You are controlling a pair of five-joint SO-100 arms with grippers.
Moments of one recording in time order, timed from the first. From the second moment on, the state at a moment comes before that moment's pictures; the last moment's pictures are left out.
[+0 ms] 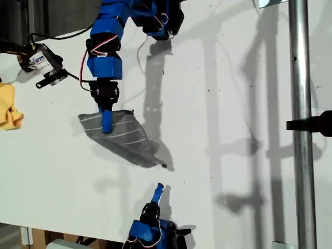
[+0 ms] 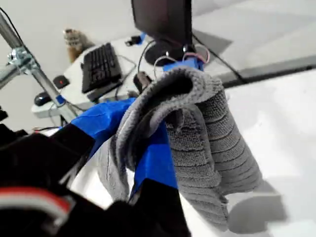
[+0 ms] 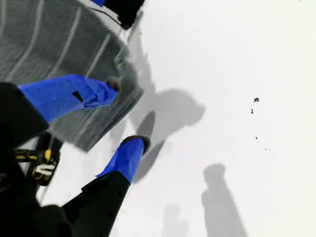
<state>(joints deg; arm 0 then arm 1) -4.3 198.6 169.3 70.9 -66.9 6.2 112.0 87.2 30.4 48.1</state>
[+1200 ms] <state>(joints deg) -4.3 198.6 171.6 69.4 -67.5 4.9 69.2 77.4 58.1 66.7</state>
